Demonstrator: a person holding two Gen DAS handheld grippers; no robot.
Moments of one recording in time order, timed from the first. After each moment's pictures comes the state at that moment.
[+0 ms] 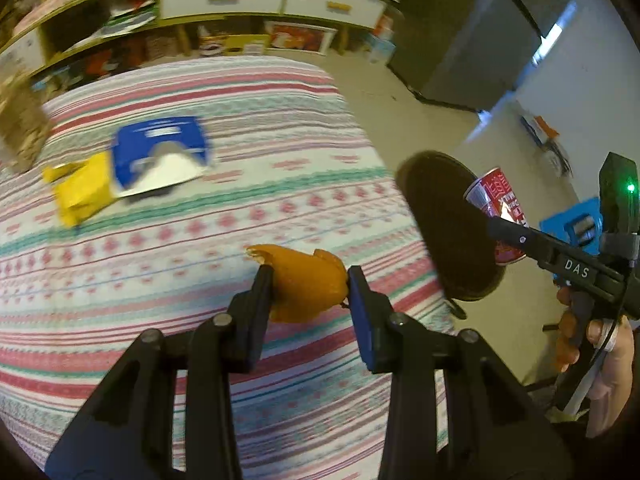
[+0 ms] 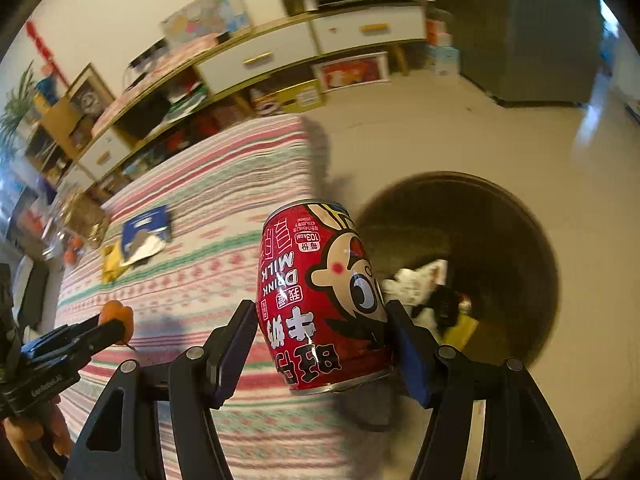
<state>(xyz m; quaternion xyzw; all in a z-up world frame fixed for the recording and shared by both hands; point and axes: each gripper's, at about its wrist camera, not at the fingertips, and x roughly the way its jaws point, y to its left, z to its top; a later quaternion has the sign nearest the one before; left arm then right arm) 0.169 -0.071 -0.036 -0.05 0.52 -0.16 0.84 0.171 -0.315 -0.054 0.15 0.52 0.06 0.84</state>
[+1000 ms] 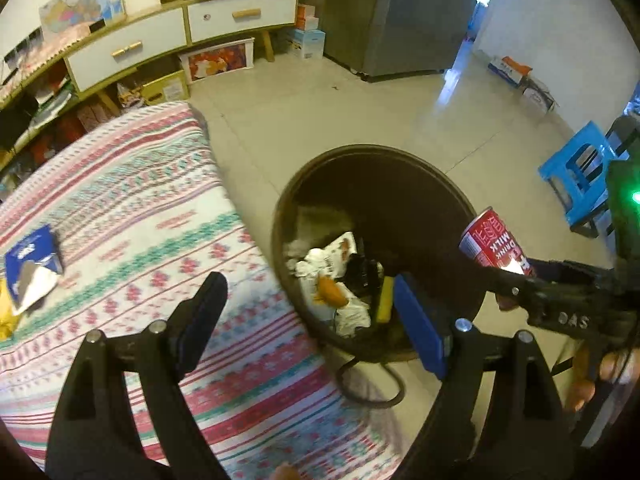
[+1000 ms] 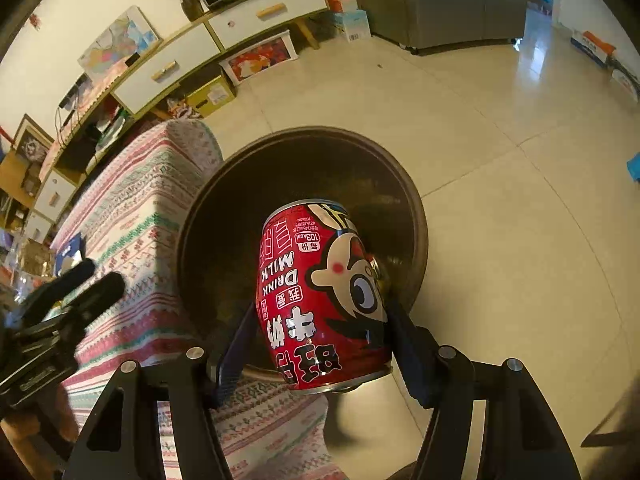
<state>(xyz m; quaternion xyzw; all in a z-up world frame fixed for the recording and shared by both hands) 0.189 -0.229 -0.040 0.07 0.48 -0.21 0.85 0.147 -0.433 -0.111 0.20 0.57 -0.02 0.80</state>
